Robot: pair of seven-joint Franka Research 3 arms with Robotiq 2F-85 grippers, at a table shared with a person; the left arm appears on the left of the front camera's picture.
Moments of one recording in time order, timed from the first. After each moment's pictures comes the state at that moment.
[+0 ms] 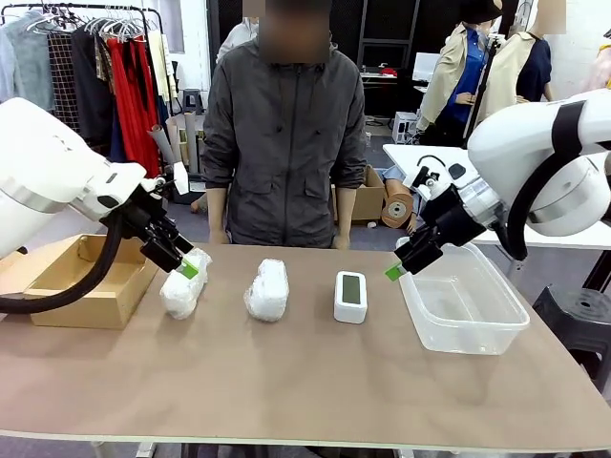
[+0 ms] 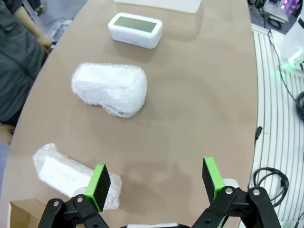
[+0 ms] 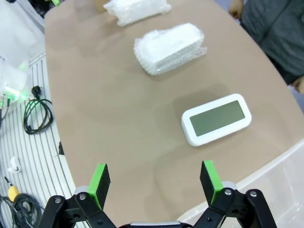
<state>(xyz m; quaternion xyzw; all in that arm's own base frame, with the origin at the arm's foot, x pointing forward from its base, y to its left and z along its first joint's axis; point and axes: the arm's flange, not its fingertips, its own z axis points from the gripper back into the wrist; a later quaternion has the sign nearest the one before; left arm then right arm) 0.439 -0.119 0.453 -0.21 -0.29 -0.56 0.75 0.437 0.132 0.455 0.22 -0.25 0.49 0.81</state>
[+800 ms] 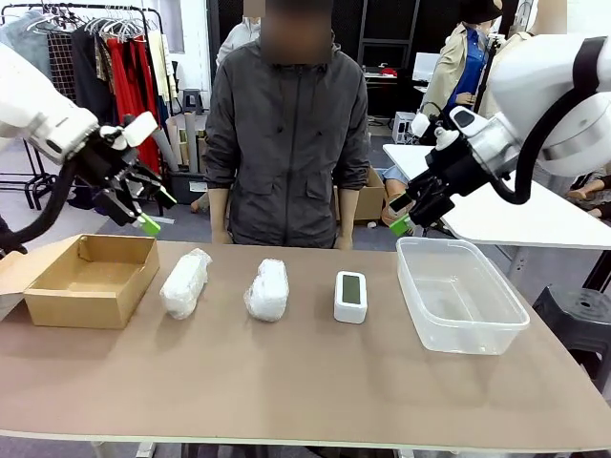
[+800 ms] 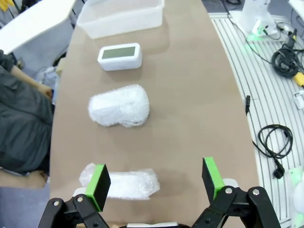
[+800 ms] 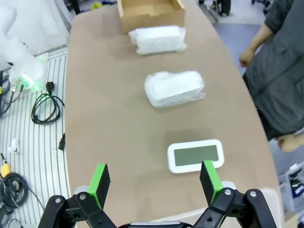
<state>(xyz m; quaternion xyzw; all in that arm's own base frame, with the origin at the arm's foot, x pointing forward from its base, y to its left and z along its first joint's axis) 0.477 -0.059 0.531 -0.23 -0.30 -0.69 0.62 0.471 0.123 0.535 0.24 -0.29 0.58 0.72</state>
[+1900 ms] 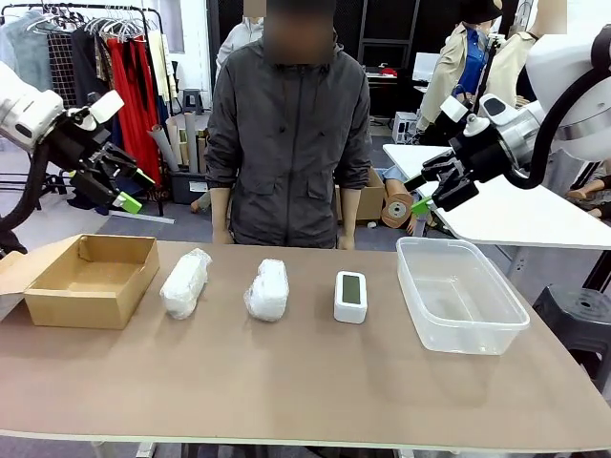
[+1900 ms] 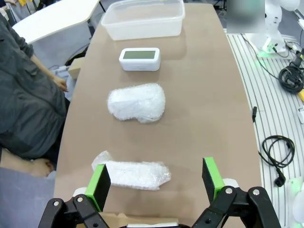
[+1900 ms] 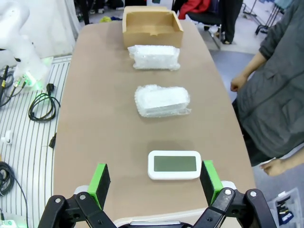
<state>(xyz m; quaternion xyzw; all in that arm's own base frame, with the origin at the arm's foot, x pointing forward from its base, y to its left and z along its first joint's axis) 0.497 -0.015 0.537 -0.25 -0.33 -0.64 0.64 0.504 0.079 0.537 0.26 -0.34 0.60 0.67</state>
